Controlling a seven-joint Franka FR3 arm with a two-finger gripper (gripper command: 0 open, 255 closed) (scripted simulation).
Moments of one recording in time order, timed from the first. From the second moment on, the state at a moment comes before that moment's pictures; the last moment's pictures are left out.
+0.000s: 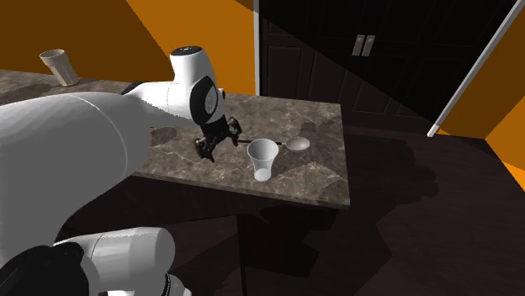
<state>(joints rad) 0.01 -0.67 -0.56 -2.59 -0.48 2.06 -0.82</state>
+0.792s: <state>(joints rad) 0.32 -0.24 -1.02 -2.33 -0.35 2.41 -1.50</state>
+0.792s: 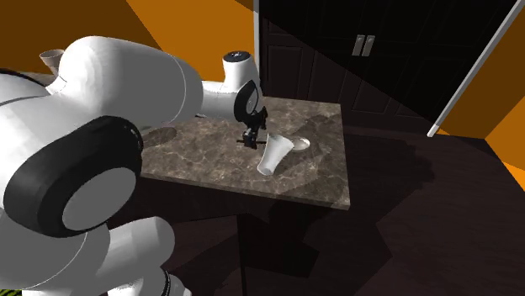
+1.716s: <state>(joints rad) 0.24 0.30 -1.00 -2.16 0.40 2.54 -2.26</state>
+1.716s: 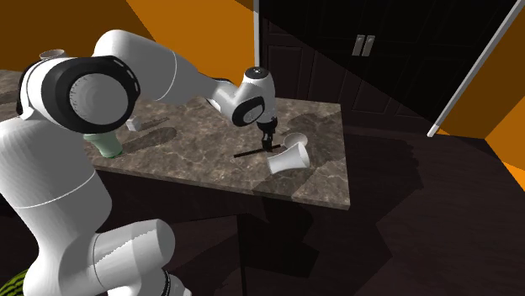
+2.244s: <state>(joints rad) 0.23 0.30 -1.00 -2.16 0.40 2.54 -2.26</state>
